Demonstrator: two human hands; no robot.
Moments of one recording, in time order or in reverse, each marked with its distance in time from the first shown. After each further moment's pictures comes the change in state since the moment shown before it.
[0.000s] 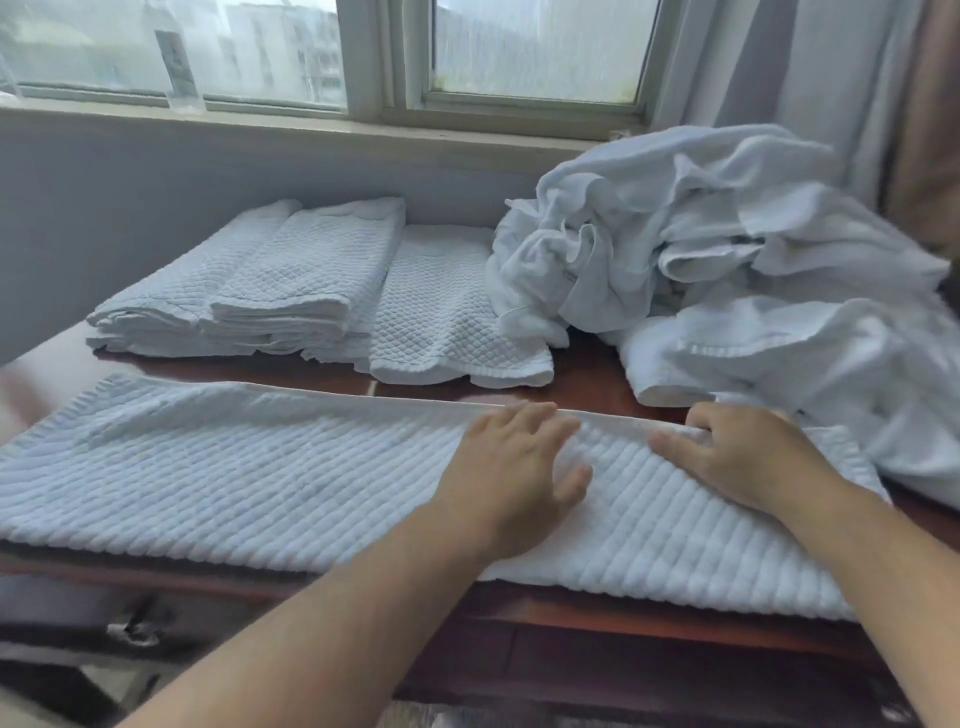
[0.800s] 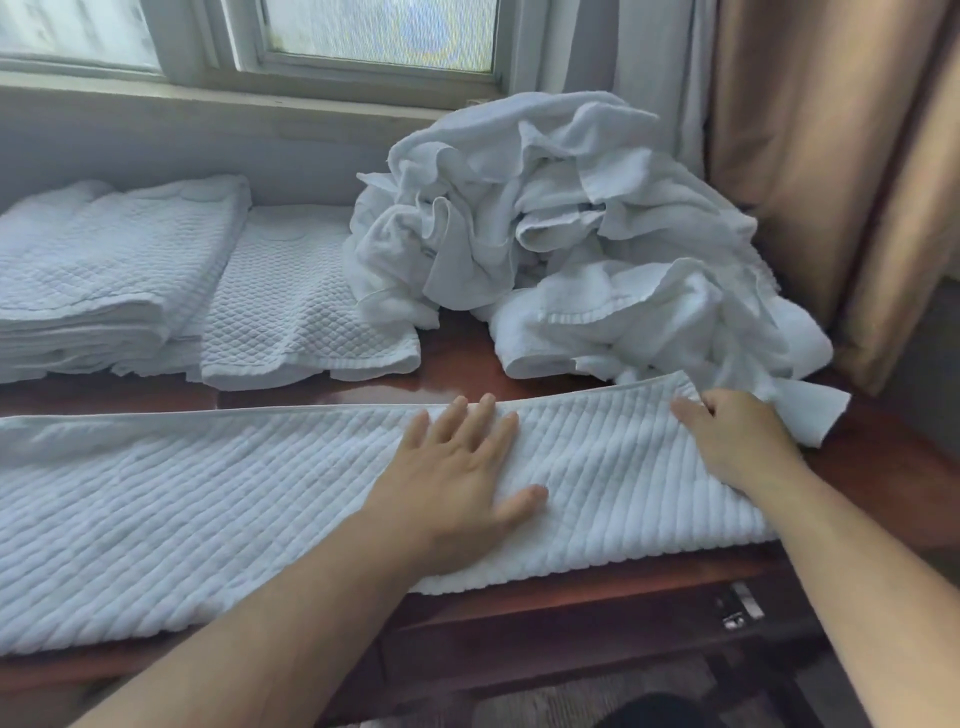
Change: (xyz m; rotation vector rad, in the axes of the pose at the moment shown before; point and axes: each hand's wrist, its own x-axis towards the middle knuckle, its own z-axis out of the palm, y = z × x) left_hand 0.020 0.042 0.033 0.102 -0.289 0.122; right_hand -0.050 0.095 -0.018 0.296 0.134 0.488
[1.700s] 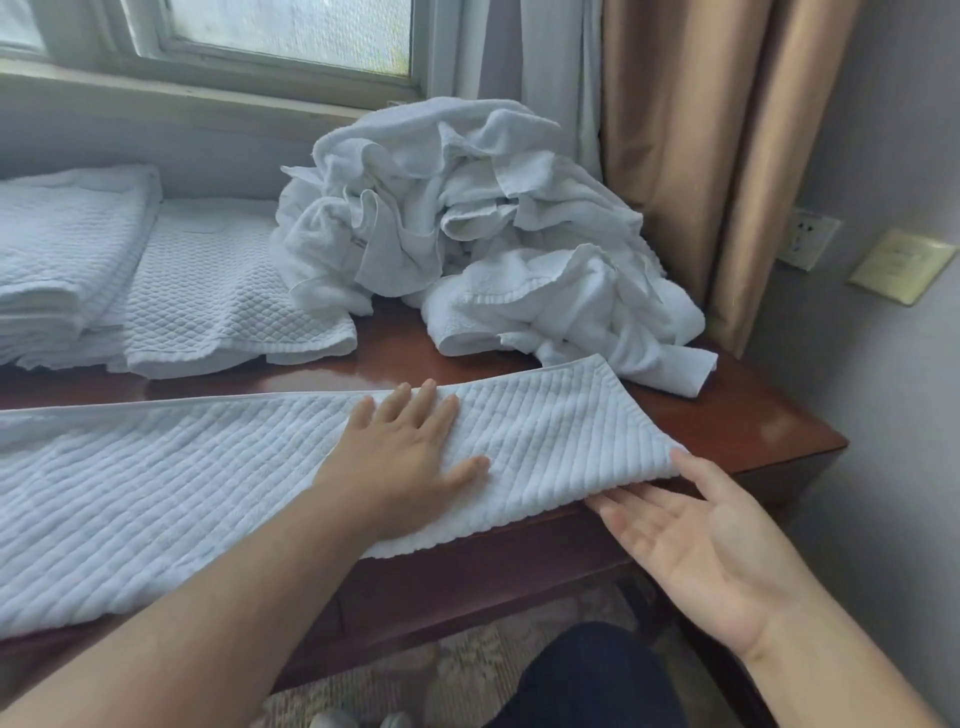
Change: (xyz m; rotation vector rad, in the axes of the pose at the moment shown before) left_hand -0.013 0.011 0.000 -0.001 0.020 0.027; right_hand -0.178 -0.003 -0.034 1.657 -0.282 0.579
